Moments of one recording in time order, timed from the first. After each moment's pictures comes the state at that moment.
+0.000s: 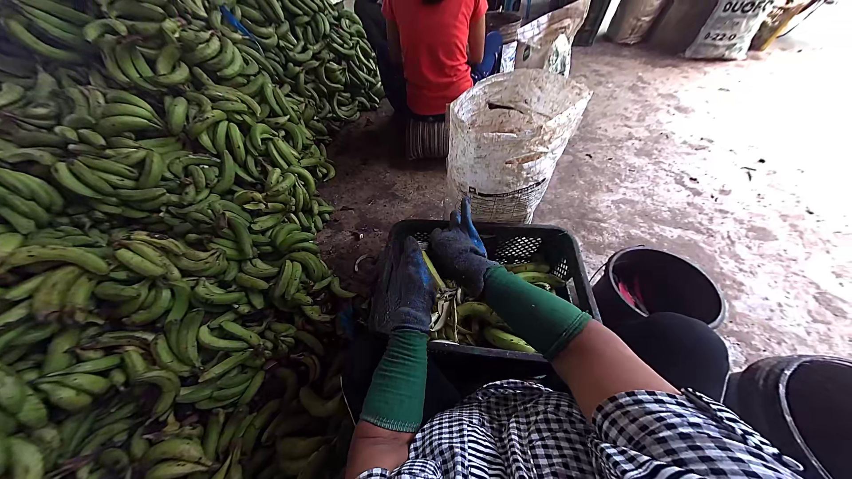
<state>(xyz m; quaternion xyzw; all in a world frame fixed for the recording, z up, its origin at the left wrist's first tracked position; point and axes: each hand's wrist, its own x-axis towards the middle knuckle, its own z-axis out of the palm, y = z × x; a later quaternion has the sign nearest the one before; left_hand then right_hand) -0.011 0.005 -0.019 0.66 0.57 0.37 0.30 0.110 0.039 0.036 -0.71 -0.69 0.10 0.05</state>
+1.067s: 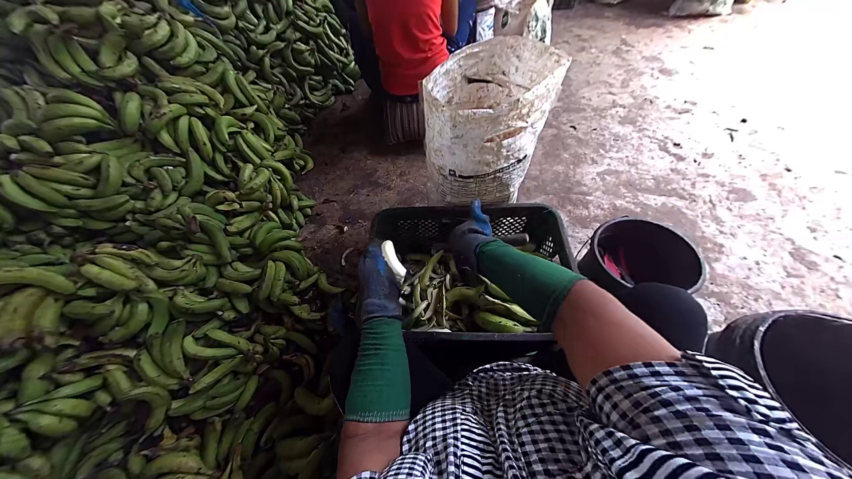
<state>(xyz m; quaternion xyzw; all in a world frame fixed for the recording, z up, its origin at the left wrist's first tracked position) -0.024 0.027 -0.034 0.50 0.56 0.48 0.45 0.151 0.039 0.019 -0.71 -0.64 0.10 -0.27</state>
